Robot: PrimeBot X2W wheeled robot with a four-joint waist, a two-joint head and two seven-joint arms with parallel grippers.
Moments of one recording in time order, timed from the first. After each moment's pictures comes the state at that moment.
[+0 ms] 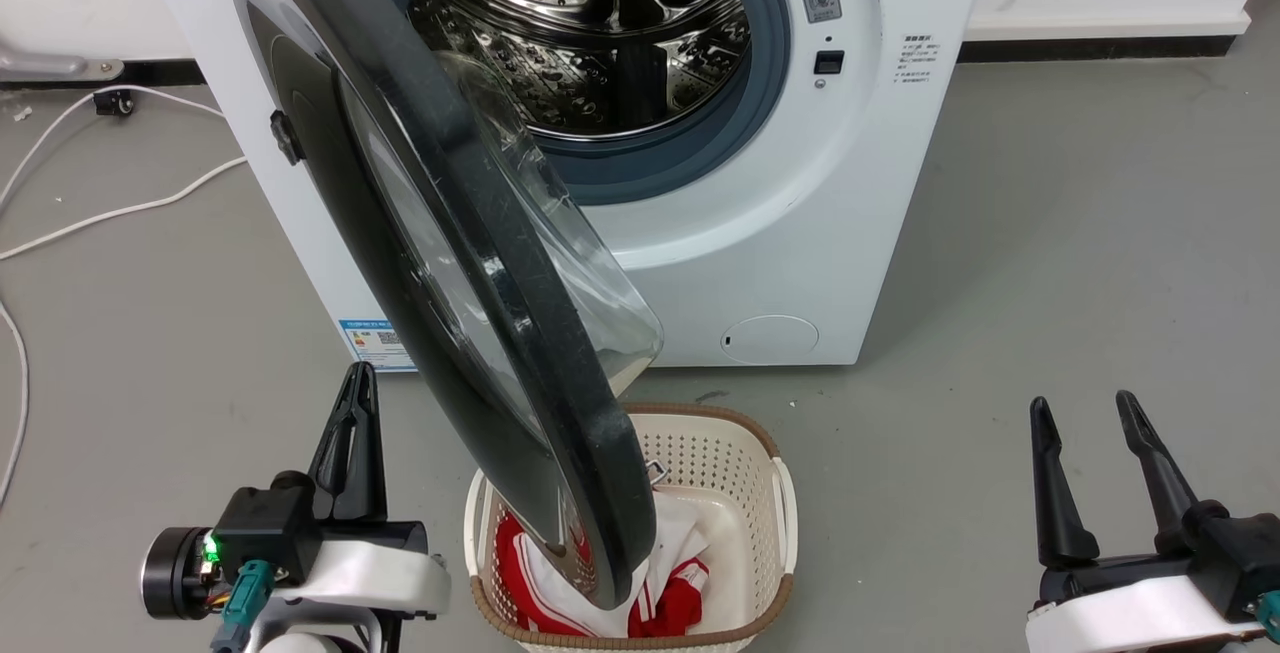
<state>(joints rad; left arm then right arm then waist) -0.04 0.05 0.01 0.05 -0.06 -0.04 -0.26 0.08 -0.05 -0.05 -0.05 0.08 0.13 -0.22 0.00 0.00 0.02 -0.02</state>
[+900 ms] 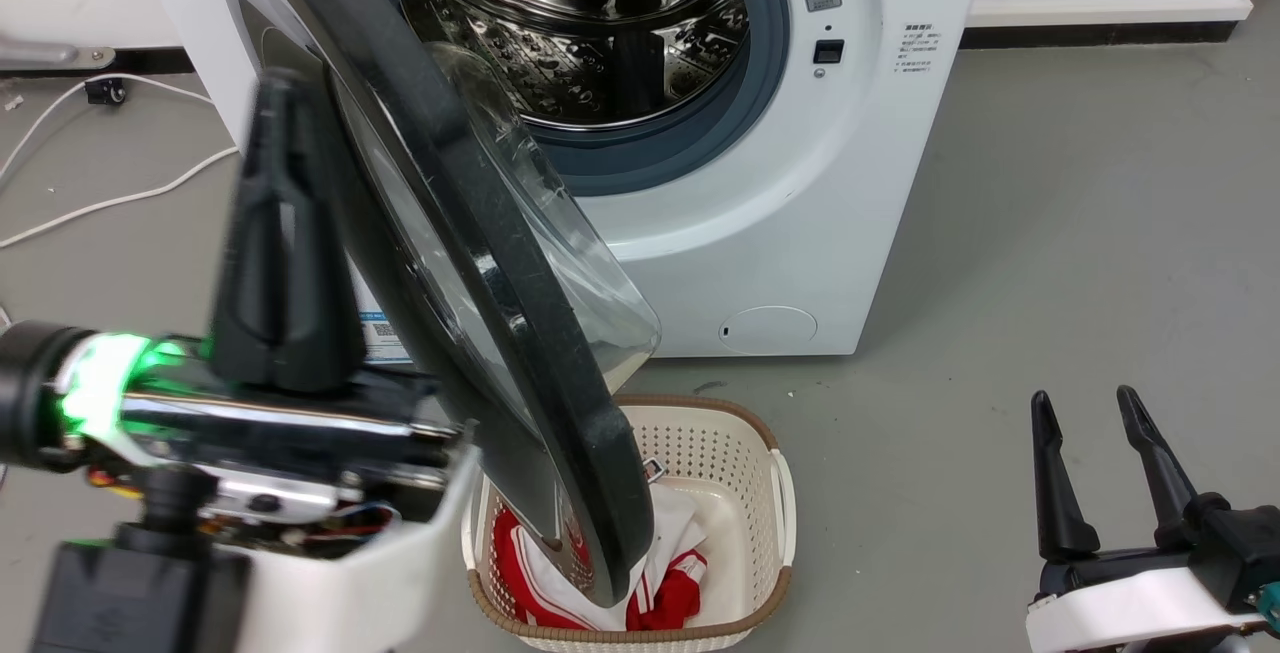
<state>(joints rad) -0.24 0.06 -0.10 -0.55 0.03 -0.04 -0.26 0.07 -0.05 -0.05 -0.04 0.09 0.13 -0.21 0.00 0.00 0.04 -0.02</state>
